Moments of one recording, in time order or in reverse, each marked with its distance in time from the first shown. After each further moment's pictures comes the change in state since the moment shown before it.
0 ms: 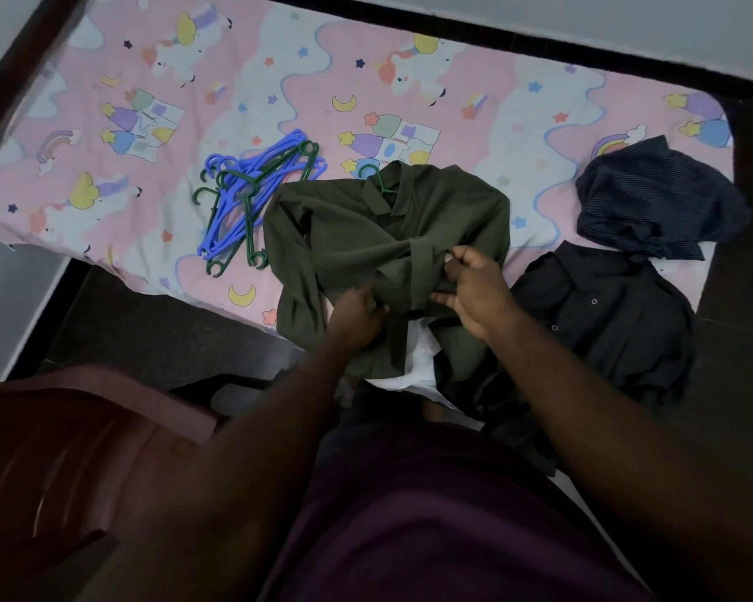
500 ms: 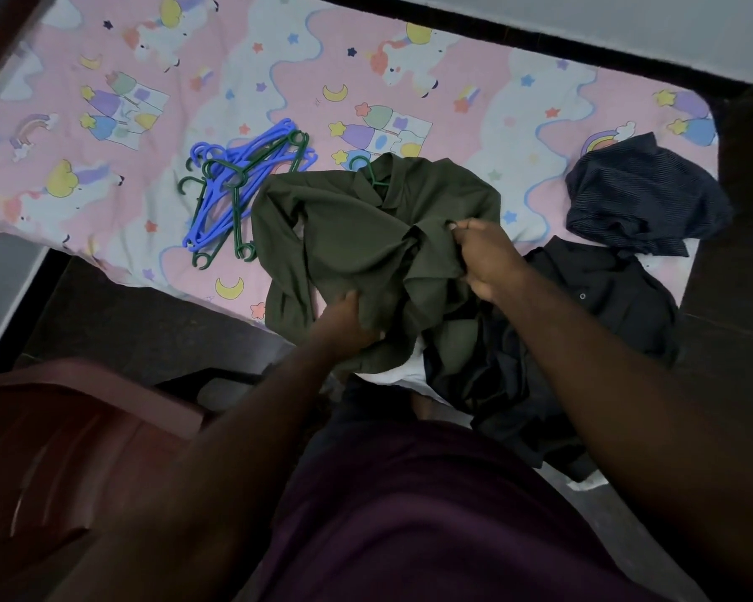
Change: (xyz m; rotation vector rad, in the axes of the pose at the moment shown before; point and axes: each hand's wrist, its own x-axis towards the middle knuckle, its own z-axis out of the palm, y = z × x) left_hand -0.004 -0.022 0.010 0.224 -0.139 -0.040; right_hand 0.026 -0.035 -0.009 -0.190 0.126 0.064
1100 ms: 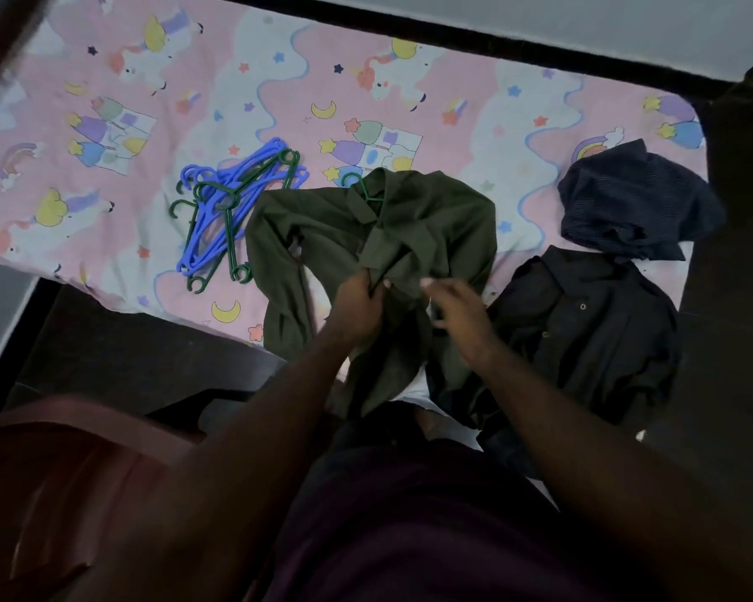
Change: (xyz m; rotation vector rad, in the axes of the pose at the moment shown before) left_hand 0.035 0.044 -0.025 -0.353 0.293 0.146; right_hand -0.029 0.049 0.013 0.022 0.011 -0.086
